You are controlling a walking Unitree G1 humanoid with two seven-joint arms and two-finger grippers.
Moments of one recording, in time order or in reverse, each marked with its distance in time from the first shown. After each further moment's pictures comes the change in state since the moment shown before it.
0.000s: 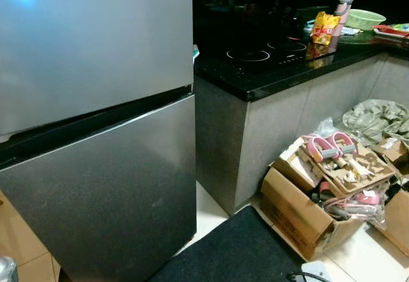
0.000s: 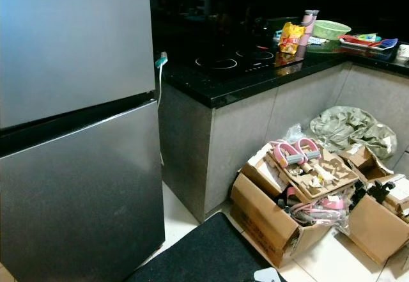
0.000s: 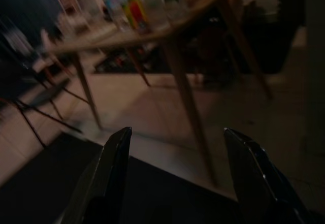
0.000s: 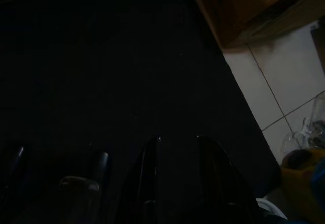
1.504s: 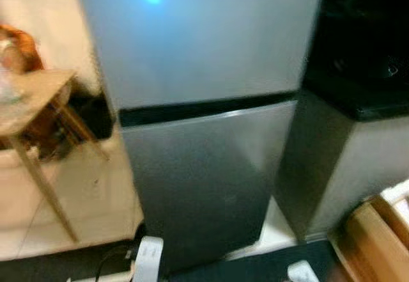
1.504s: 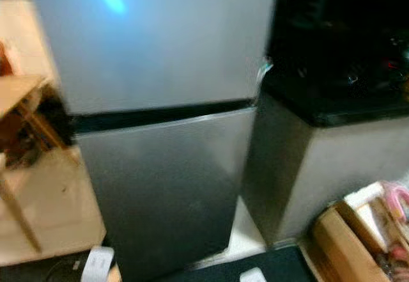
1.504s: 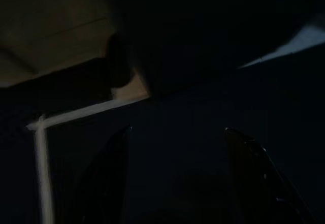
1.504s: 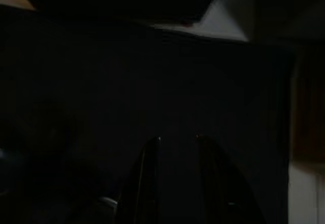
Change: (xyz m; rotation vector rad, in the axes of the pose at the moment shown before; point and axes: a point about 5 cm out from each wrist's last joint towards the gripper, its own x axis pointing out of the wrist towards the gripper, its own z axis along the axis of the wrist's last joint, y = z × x) left arm -0.234 -0.113 -0.122 0.274 0.268 -1.283; right arm 0.000 0.022 0.004 -0.112 -0.046 0.157
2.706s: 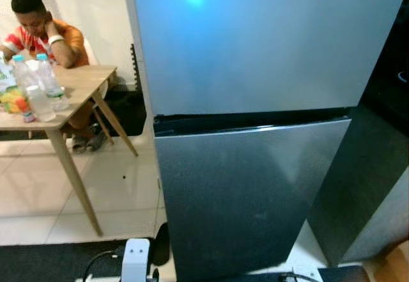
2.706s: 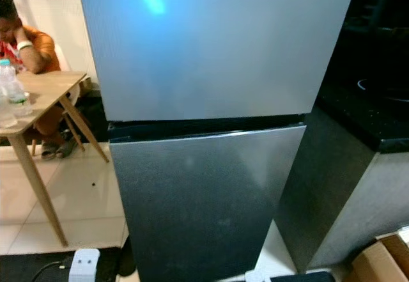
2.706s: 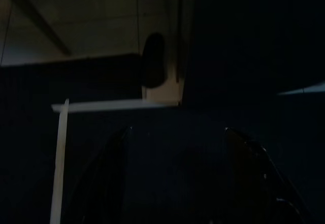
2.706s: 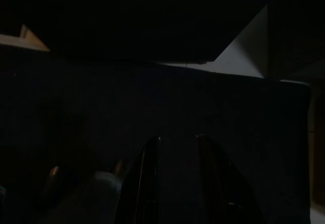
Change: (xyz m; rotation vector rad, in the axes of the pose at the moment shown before) left arm -0.001 0.010 -0.002 -0.089 0.019 0.030; right arm -0.003 -0.009 -0.009 0.122 -0.015 -0.083
